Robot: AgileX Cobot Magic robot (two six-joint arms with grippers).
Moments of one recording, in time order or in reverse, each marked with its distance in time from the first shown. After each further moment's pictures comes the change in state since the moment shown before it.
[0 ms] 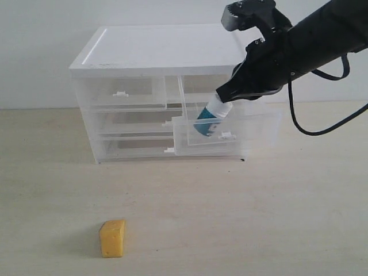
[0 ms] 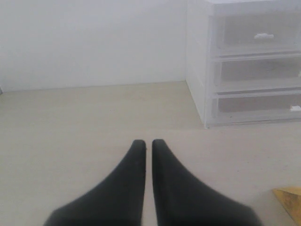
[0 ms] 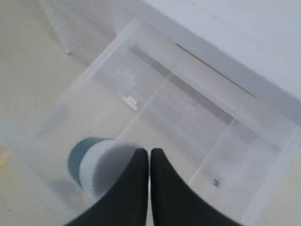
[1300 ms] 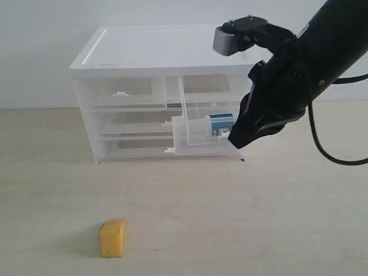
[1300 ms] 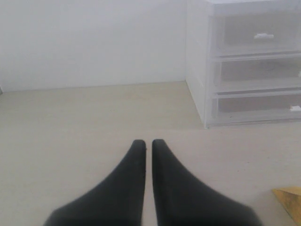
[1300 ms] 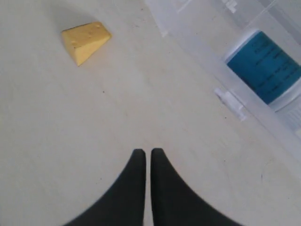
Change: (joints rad) left arm 0.000 0.000 0.000 0.000 -0.002 0.000; right arm 0.085 -0.110 0.000 -0.176 0.427 0.141
